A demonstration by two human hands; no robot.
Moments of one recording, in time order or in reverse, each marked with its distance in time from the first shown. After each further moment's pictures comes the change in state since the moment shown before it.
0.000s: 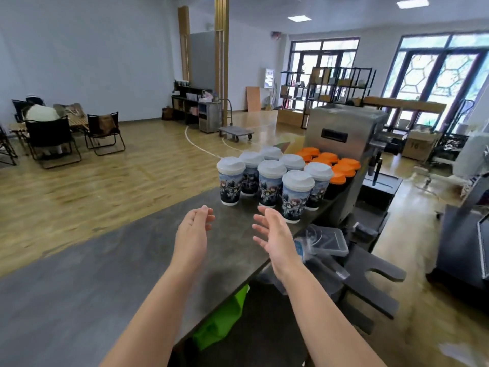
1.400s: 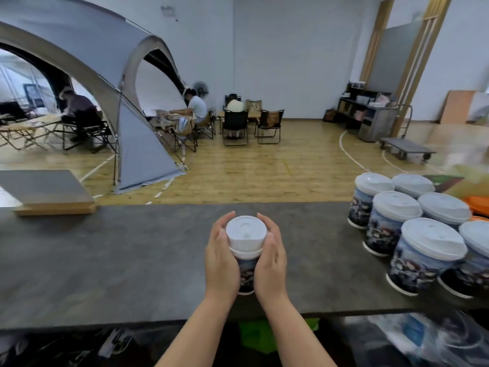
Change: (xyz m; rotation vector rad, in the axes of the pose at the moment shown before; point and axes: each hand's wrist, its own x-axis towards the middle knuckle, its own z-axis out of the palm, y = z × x) left_hand -0.046 -0.024 0.015 -0.039 0.755 0.335; right_hand 0.011 0.050 0.072 0.155 -0.564 -0.261
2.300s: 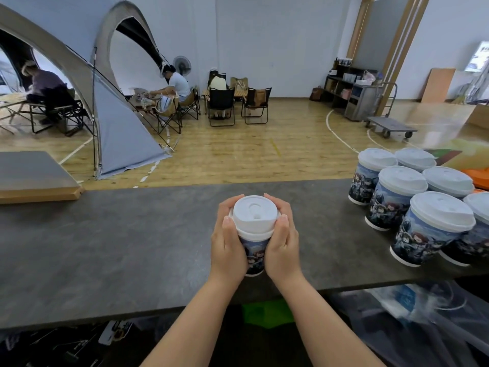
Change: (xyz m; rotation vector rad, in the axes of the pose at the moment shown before) left_hand 0.009 -0.010 -0.014 0.031 -0.191 0.139; right_hand 0.005 0.007 0.000 -0.140 0.002 -0.148
